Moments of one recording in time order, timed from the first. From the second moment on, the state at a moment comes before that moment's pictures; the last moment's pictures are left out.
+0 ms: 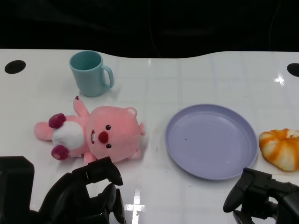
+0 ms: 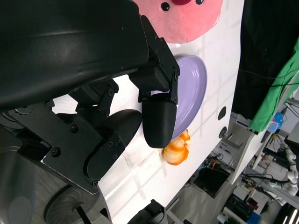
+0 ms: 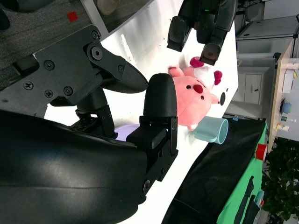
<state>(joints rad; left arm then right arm) 0.19 0.15 0.02 -0.36 -0.55 0.60 -0.32 0.49 -0.25 0.05 -0.68 0.11 0.22 0.31</state>
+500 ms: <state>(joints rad) 0.19 0.16 0.02 -0.36 -0.54 0.59 -0.32 0.48 -0.25 0.05 -0.68 0.11 0.21 0.31</state>
